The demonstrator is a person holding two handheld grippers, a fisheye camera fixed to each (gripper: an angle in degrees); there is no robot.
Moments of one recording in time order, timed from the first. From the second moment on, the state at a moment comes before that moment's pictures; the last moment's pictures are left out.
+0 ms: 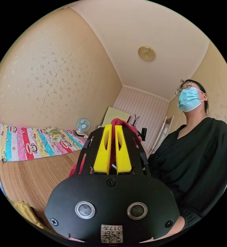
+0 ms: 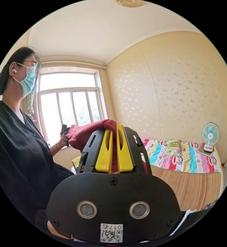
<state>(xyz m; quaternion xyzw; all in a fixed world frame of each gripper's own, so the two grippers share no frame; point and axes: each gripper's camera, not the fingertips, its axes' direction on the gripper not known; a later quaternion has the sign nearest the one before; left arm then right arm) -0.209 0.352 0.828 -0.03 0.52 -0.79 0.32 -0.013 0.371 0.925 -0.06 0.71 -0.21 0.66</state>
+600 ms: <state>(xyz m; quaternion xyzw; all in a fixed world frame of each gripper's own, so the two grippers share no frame) 0.118 0.495 1.125 -0.34 0.58 -0.70 0.24 0.230 0.078 0.764 -0.14 0.84 0.11 0.51</state>
